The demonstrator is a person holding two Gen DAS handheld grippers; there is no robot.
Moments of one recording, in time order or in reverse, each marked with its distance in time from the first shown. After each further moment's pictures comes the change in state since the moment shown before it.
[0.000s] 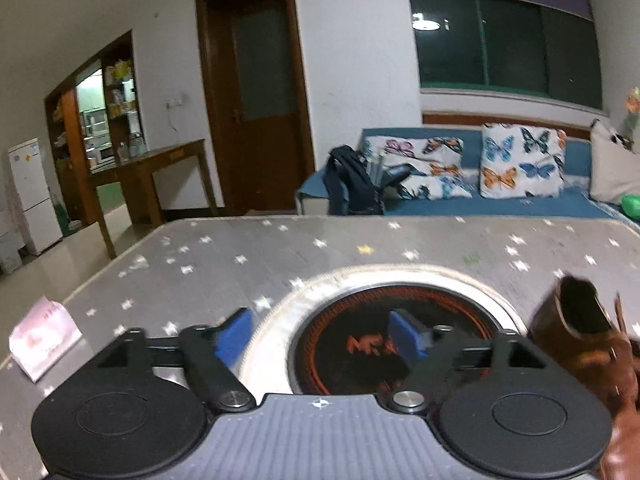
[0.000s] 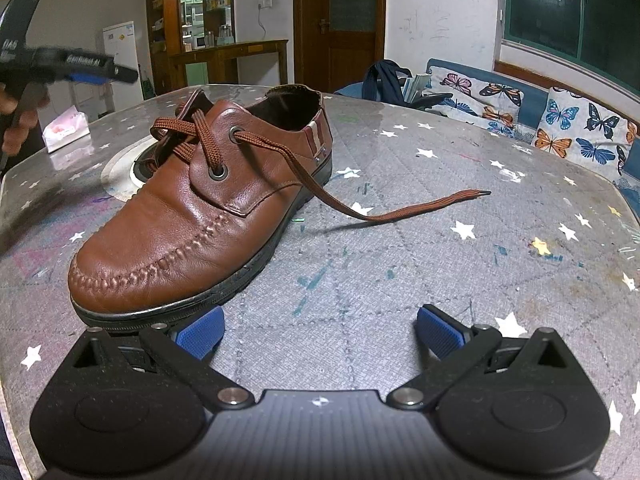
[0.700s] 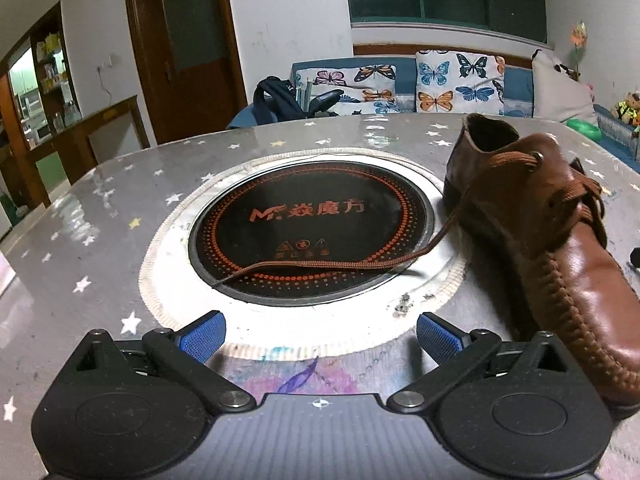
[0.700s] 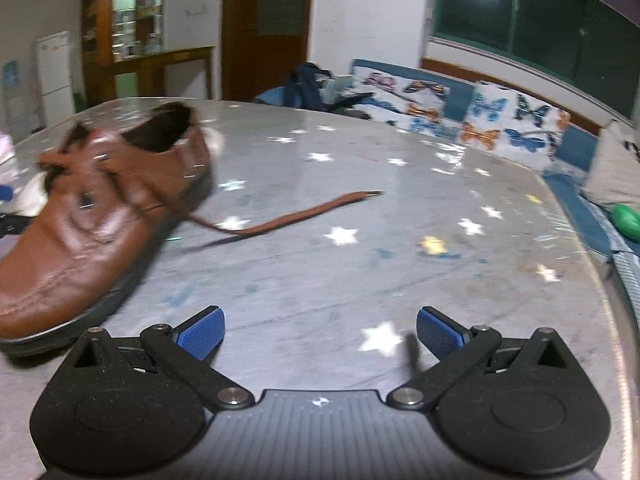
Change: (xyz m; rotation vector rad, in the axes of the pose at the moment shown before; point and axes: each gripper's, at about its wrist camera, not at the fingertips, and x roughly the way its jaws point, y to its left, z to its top) left arm 0.009 -0.039 -0.071 0.087 0.181 -0.156; right arm 0.000 -0.047 0.004 0.100 -0.013 -0.245
